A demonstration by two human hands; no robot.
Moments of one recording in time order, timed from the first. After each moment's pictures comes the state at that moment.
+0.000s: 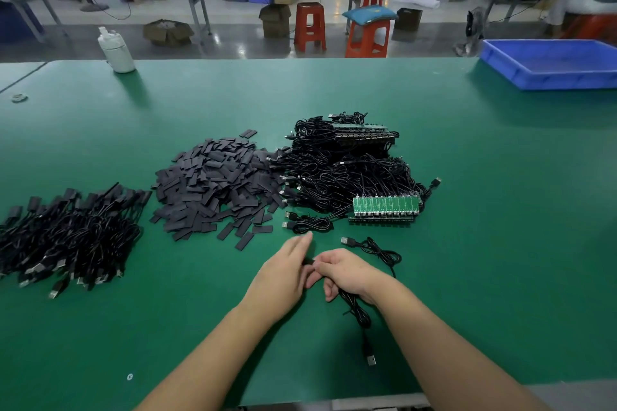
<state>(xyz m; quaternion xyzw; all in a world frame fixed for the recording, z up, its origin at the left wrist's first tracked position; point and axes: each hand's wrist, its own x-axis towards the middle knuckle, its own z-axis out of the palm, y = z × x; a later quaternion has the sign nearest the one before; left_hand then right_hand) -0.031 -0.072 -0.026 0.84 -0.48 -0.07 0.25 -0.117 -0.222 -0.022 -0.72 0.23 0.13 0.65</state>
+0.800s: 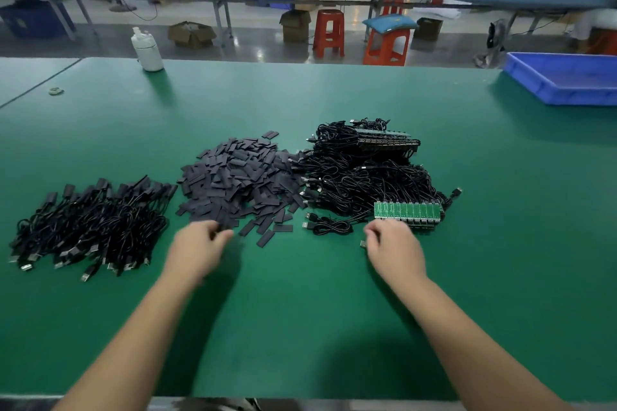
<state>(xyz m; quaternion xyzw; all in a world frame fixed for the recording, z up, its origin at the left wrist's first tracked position) 0.064 0.030 0.032 0.95 -0.14 -0.08 0.26 -0.125 -0.242 0.013 -0.92 0.32 -0.14 0.19</state>
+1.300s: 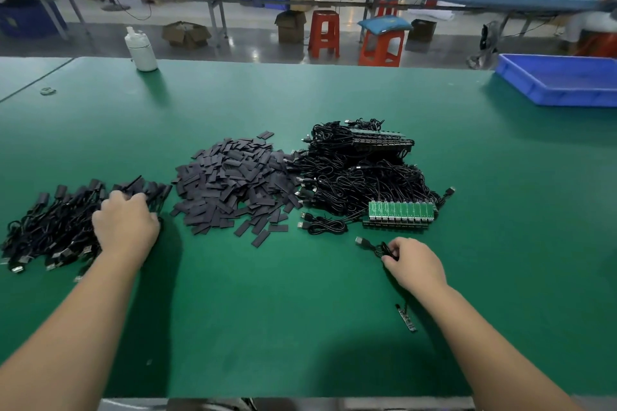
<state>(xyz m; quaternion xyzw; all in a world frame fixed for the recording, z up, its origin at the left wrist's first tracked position) 0.164 0.086 0.025 0.99 -0.07 0.12 0.00 -0.157 -0.272 0.001 -0.90 0.40 0.03 0.17</state>
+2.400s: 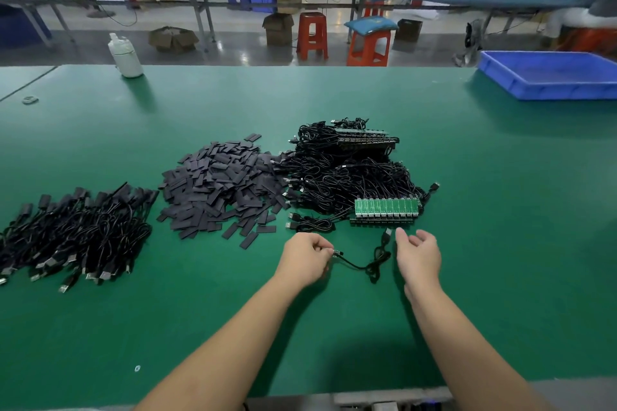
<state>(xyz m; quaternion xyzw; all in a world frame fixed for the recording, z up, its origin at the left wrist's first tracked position) -0.044 -0.114 0.014 0.83 -0.23 -0.28 0.42 -0.168 -0.263 0.009 -0.59 0.57 -0.25 0.51</state>
